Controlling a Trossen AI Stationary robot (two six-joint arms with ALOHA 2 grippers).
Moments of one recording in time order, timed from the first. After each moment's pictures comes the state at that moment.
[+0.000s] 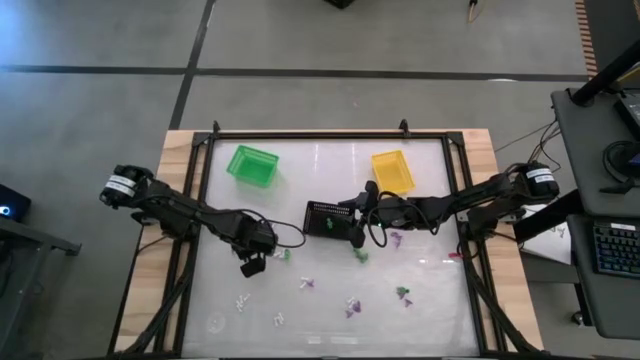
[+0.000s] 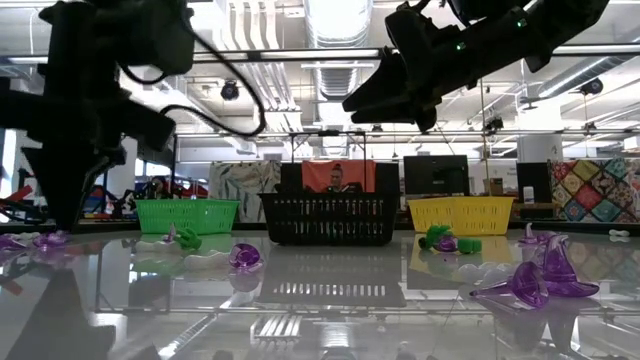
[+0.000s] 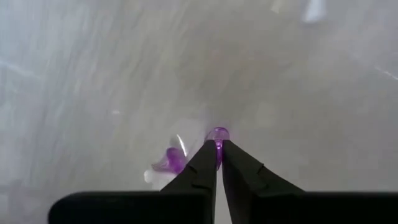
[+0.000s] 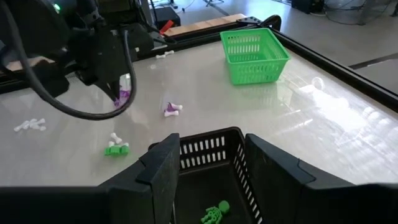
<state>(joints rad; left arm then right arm) -0.27 1.51 0.82 -0.89 0.01 -0.69 0.09 1.49 0.70 0.45 0.34 0.24</state>
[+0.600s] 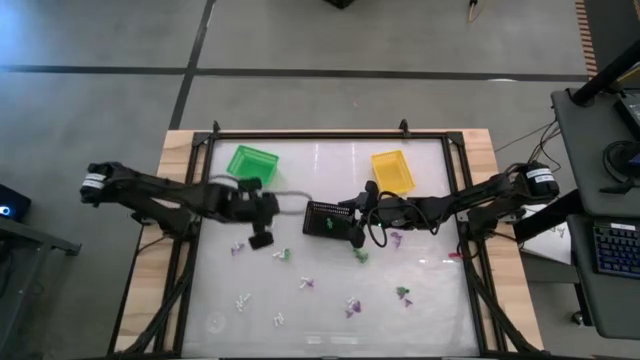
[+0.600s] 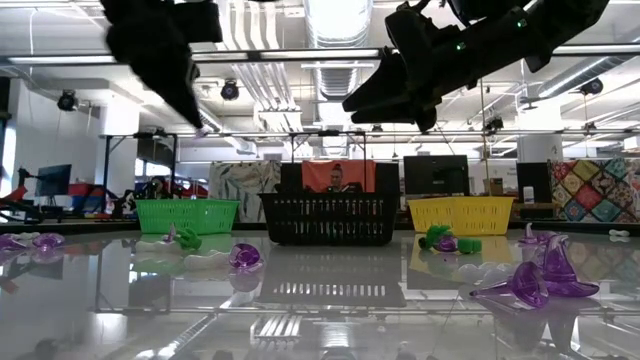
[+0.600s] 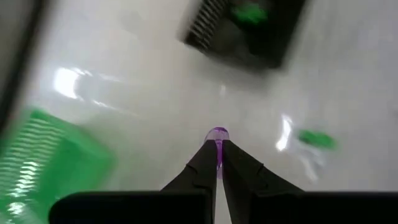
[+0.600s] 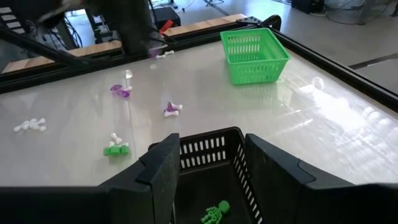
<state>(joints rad) -0.12 1.25 0.98 -0.81 -0.37 -0.24 0.09 1.49 0.70 0.45 0.34 0.24</state>
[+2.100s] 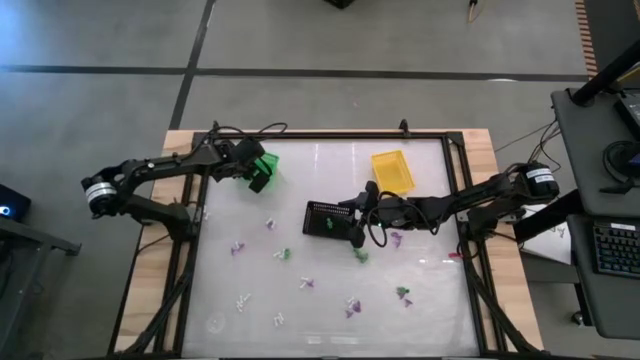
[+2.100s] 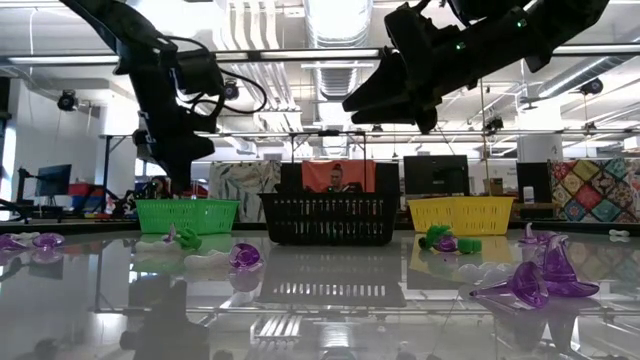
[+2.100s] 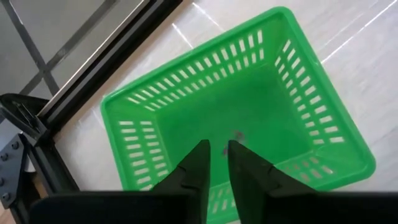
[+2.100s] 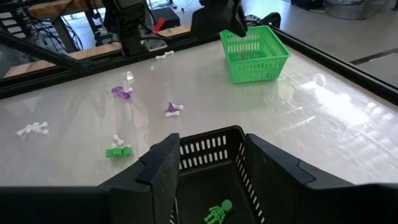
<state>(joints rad) 0.57 1.30 0.77 -0.59 -0.38 -0.14 0.09 1.49 0.70 0.44 0.34 0.26</state>
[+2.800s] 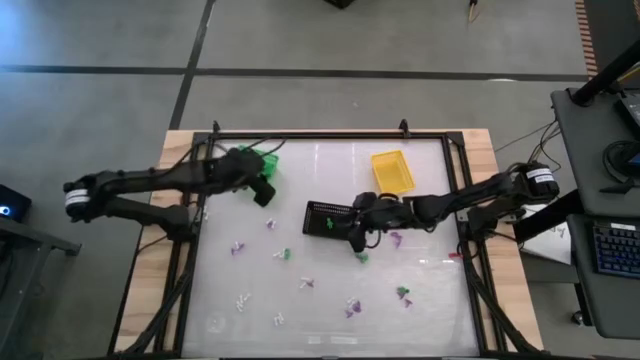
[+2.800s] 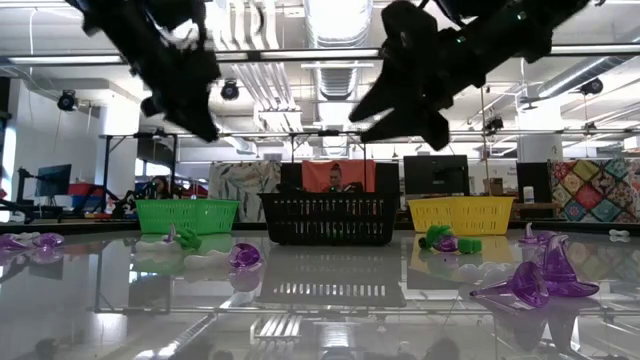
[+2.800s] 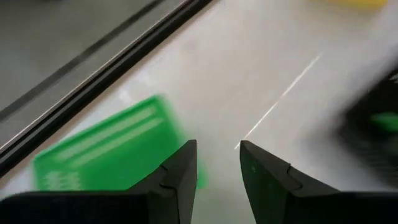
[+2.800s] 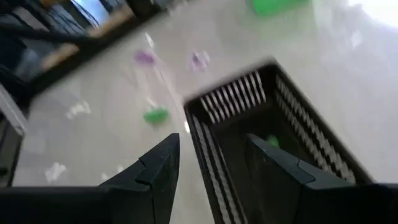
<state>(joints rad) 0.24 1.07 0.77 -0.50 -0.38 -0.31 0.09 1.49 0.78 0.15 0.17 0.60</state>
